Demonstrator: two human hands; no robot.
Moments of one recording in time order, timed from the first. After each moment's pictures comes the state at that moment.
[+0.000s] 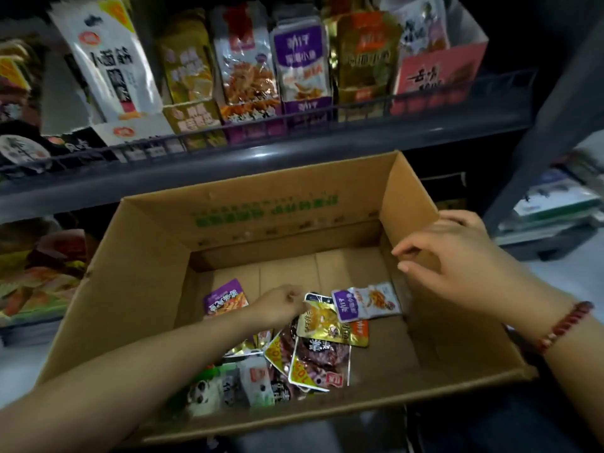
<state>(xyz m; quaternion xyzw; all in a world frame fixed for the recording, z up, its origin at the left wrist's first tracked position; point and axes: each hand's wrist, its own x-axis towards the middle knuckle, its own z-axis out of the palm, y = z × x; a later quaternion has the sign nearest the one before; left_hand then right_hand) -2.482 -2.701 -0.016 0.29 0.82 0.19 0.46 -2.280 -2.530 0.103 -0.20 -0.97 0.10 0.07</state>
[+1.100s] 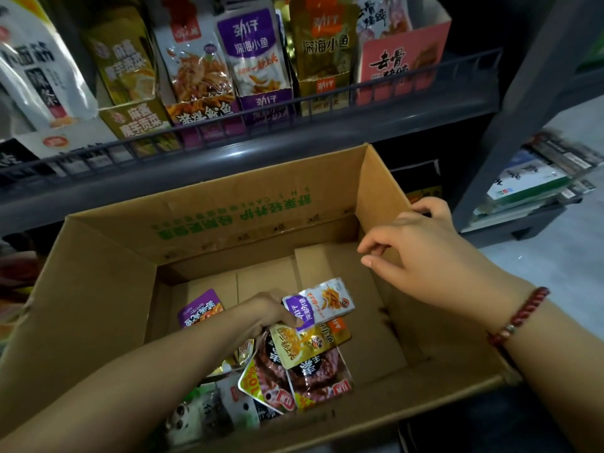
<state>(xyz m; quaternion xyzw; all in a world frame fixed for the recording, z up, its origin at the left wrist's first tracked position) -2.494 -2.665 -0.053 0.11 0.80 0.21 0.55 -2.293 -2.529 0.098 -0.22 -0.97 0.12 0.08</state>
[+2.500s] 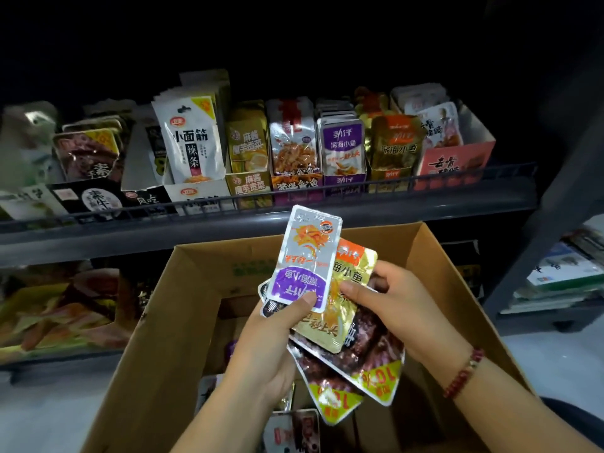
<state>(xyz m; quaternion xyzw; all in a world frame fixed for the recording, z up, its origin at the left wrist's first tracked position) -2.450 -2.737 0.122 0.01 0.51 0.76 0.41 -2.363 -2.599 0.121 -0.28 -0.70 0.62 0.19</state>
